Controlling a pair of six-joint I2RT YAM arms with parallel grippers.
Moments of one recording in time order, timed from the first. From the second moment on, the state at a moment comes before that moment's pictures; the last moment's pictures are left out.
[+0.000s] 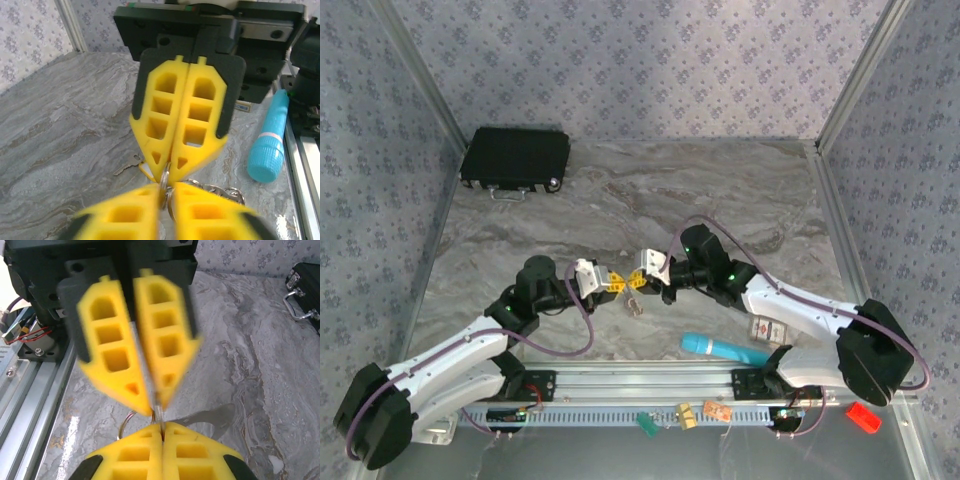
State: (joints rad) left arm -0.71 0.85 0.36 0.23 0.53 0.23; right arm 0.79 1.25 0.71 0.05 -0.63 -0.46
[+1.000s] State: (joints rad) left arm -0.71 0.86 0.44 0.02 0.46 0.31; right arm 0.92 1.33 1.00 -0.45 -0.30 -0.66
